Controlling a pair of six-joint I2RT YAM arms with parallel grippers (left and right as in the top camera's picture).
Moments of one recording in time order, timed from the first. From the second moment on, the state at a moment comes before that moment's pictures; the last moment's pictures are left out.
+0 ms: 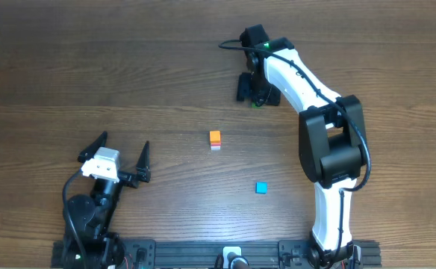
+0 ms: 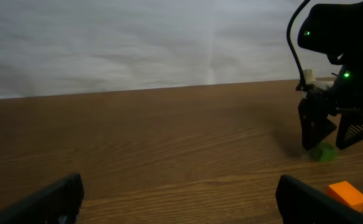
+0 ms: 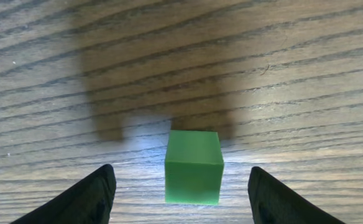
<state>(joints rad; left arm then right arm) -0.08 0.01 0.01 -0.06 0.14 -0.02 0.33 2.19 1.69 -1.00 -0.02 0.47</state>
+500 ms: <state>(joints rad) -0.08 0.01 0.01 -0.06 0.14 -0.02 0.33 2.19 1.69 -1.01 -0.02 0.46</state>
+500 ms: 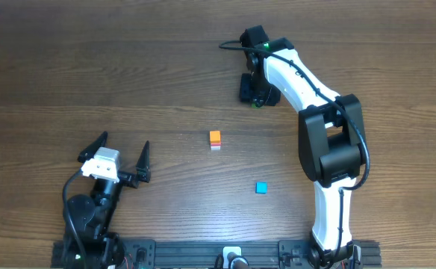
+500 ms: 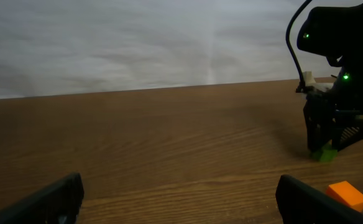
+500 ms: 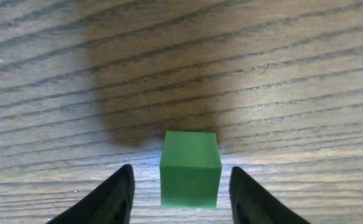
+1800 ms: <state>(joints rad) -0.08 0.01 0.01 -0.06 0.14 -0.02 0.33 2.21 1.69 -1.07 -0.02 0.46</state>
